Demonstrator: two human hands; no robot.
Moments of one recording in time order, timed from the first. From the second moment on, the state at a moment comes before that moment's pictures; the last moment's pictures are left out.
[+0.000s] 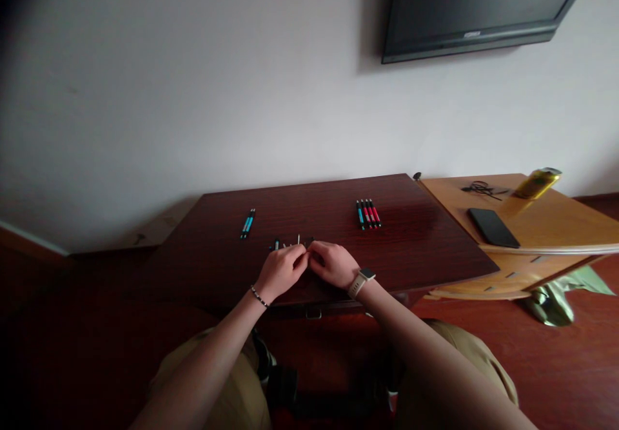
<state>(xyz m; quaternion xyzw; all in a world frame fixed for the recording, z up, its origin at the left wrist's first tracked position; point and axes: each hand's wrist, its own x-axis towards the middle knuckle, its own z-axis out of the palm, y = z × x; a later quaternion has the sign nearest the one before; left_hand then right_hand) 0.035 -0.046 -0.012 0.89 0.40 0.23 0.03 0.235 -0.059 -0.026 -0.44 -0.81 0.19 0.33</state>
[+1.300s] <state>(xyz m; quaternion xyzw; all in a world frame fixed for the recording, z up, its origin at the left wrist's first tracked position) 0.034 -0.049 -0.012 0.86 0.42 0.26 0.09 0.238 -0.030 -0.039 -0.47 -0.76 0.16 0.43</state>
